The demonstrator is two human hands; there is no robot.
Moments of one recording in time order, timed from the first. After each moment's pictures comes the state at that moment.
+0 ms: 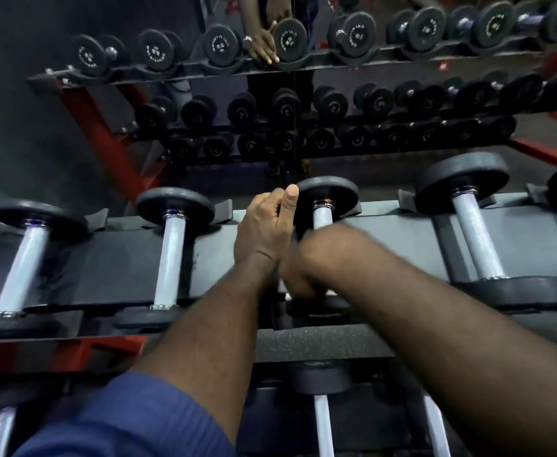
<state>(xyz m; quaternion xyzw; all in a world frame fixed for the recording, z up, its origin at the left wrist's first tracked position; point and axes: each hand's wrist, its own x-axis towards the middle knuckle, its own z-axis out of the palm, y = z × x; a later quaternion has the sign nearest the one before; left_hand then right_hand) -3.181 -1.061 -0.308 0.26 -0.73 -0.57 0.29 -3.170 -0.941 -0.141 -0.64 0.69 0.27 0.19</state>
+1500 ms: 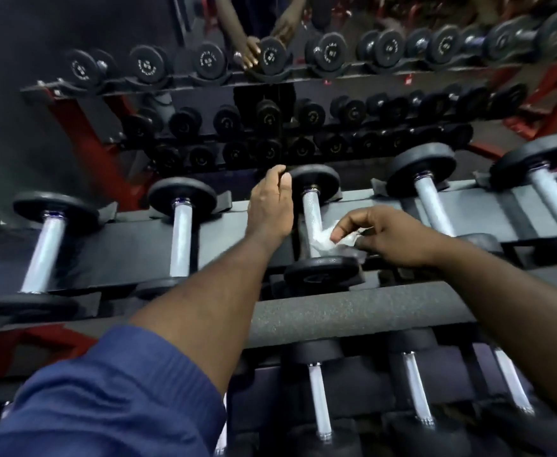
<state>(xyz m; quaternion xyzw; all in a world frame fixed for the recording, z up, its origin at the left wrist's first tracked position) -3.151 -1.023 -0.215 0.26 -0.83 -0.41 0.28 -3.194 -0.793 -0.138 -0.41 0.81 -0.34 0.25</state>
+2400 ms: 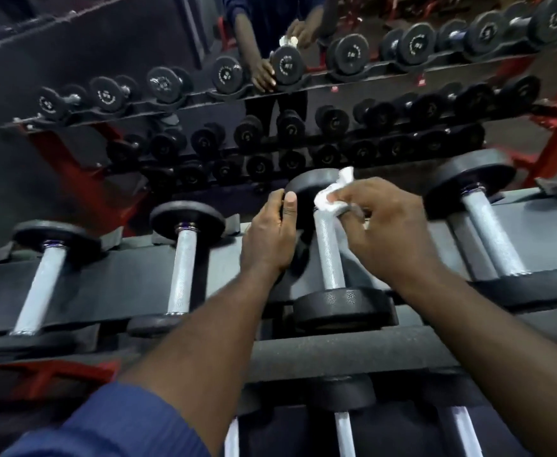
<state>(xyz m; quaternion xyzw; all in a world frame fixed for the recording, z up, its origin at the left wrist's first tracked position) -3.298 -0.860 -0.233 0.30 -0.86 -0.34 0.24 -3.366 -0.683 -0.175 -0.41 0.78 -0.44 -0.16</state>
